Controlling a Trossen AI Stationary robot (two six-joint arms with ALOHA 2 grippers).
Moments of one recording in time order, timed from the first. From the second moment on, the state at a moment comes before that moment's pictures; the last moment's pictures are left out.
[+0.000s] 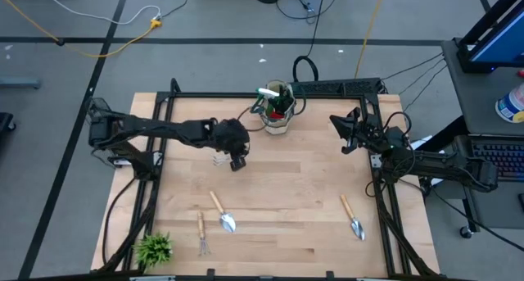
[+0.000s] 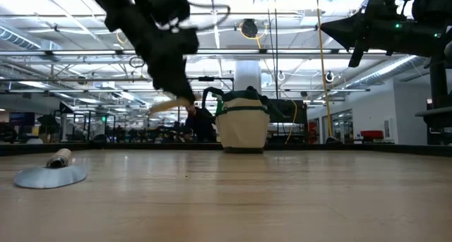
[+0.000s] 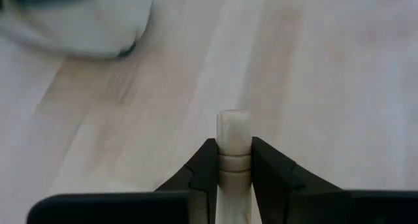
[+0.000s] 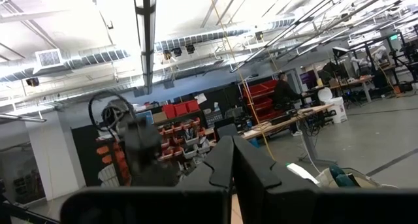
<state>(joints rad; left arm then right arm) 0.19 1.50 0.94 -0.30 0.04 -0.13 -0.45 0.67 0.06 1.02 -0.05 0.35</state>
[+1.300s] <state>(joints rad) 0.30 1.47 0.94 0.79 0.03 0.08 -0.45 0.67 0.06 1.02 -0.05 0.36</state>
